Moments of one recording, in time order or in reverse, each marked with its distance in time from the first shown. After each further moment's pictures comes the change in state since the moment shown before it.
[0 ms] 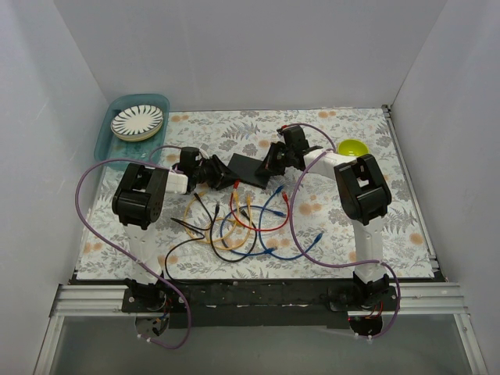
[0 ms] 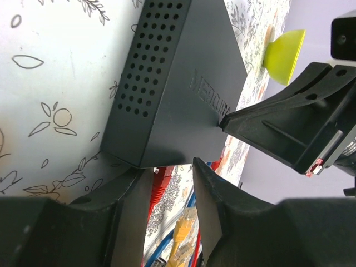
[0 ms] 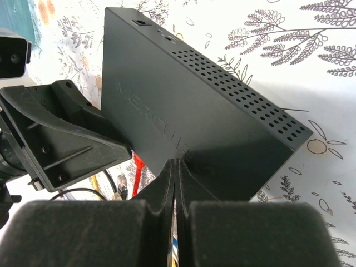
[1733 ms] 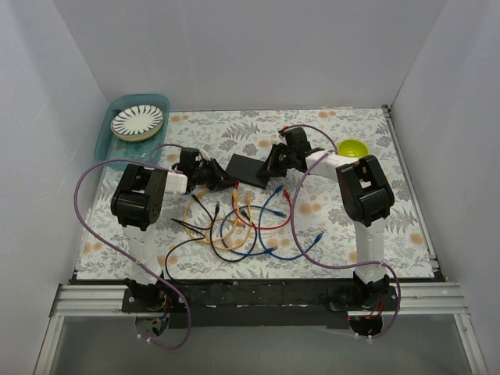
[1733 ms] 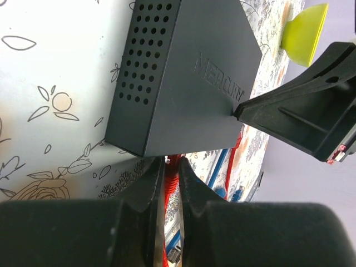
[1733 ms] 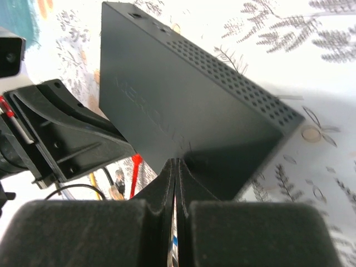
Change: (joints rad) left arm -0.002 -0.019 -0.008 -0.060 0.002 0.124; right arm -0.008 -0.017 -0.035 0.026 -0.014 -0.005
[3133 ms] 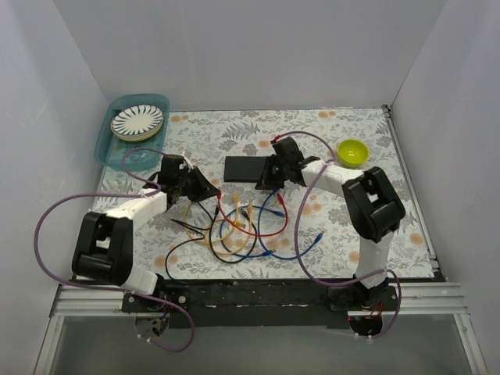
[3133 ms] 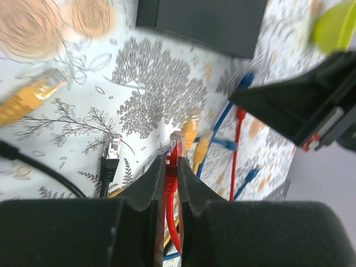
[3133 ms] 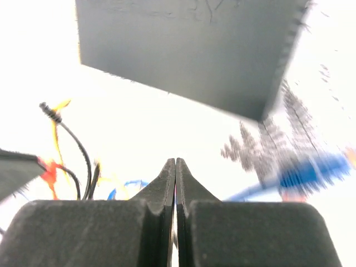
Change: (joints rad) left arm 0.006 -0.502 -0.229 -0.369 -0.197 0.073; right arm 0.134 -0.147 -0.117 -0.110 0.194 -0.042
